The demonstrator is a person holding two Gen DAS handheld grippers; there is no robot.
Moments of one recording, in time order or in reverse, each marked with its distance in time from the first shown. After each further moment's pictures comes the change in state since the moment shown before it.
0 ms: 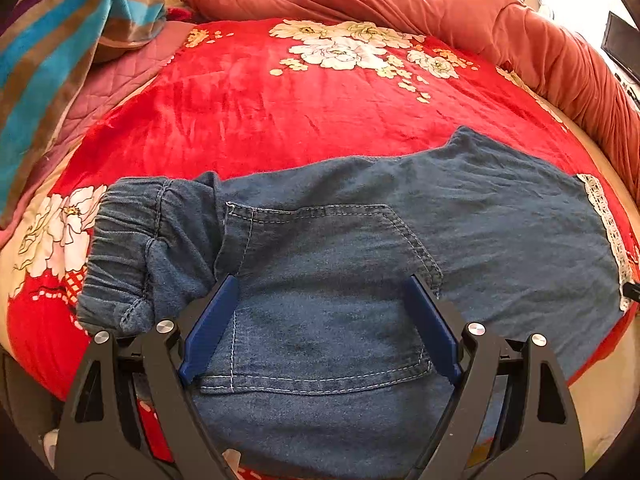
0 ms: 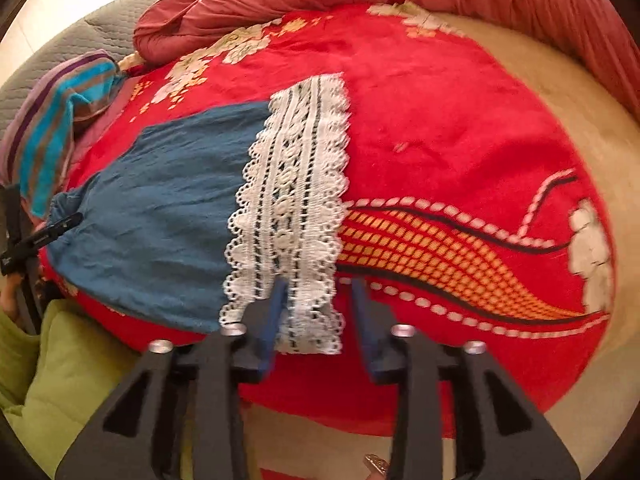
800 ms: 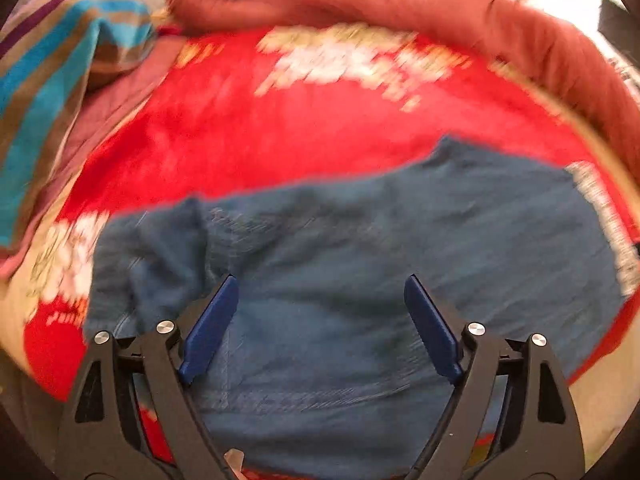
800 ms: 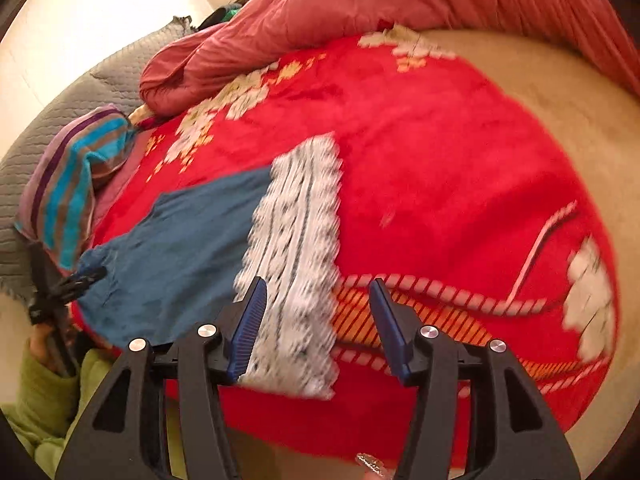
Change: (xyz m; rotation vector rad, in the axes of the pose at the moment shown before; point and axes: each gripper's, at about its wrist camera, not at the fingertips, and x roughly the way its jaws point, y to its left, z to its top) left arm -0.001 -0.012 0.009 0.041 0.030 0.045; right arm 0.006 -0.023 0.023 0.128 -0.050 0.157
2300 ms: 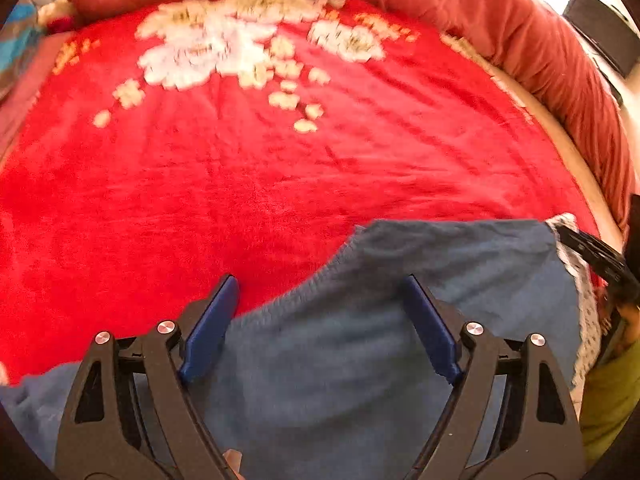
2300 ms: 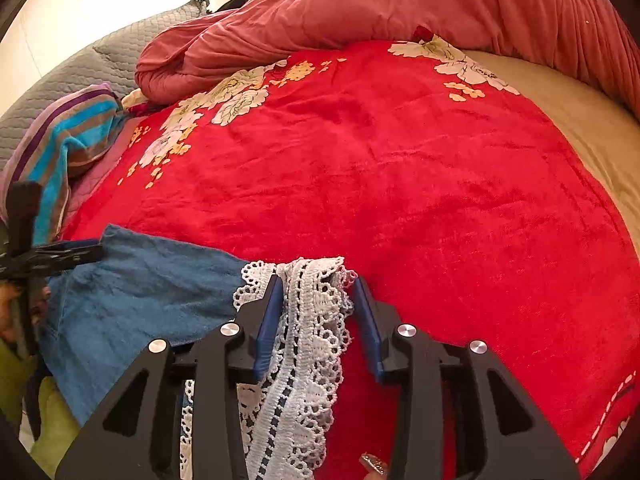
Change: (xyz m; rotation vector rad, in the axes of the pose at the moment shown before) left arm 0.085 -0.075 0.099 0.076 0.132 -0.260; right arm 0.086 0.000 0.079 -0.140 -0.039 -0.039
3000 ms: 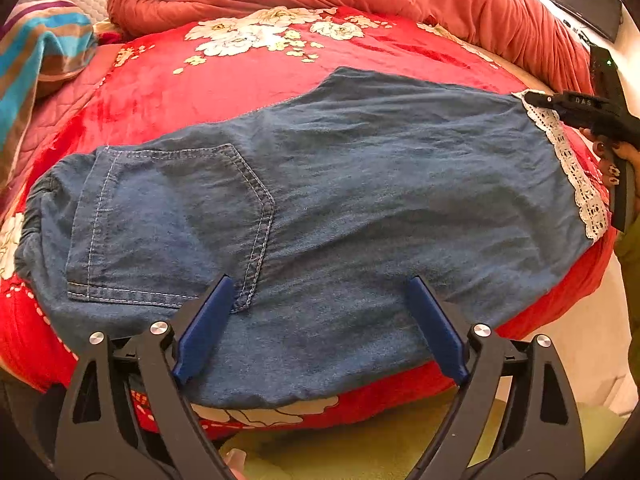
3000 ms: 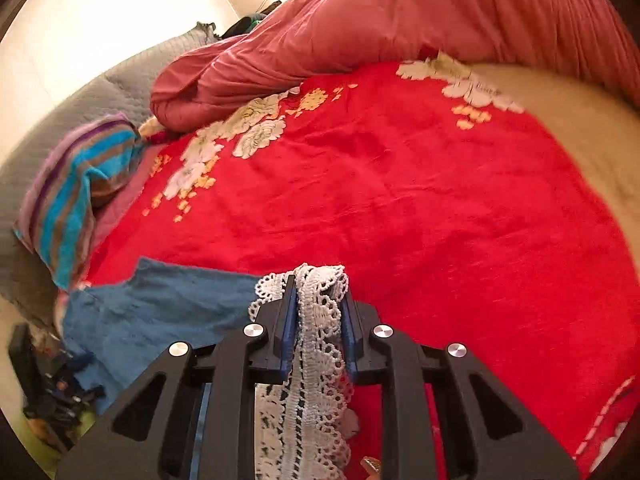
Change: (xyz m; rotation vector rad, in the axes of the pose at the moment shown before) left arm -0.076 -0.027 -0.157 0.072 -0.112 0.122; right arm -0.016 0.009 0.014 -0.011 -0.041 0.007
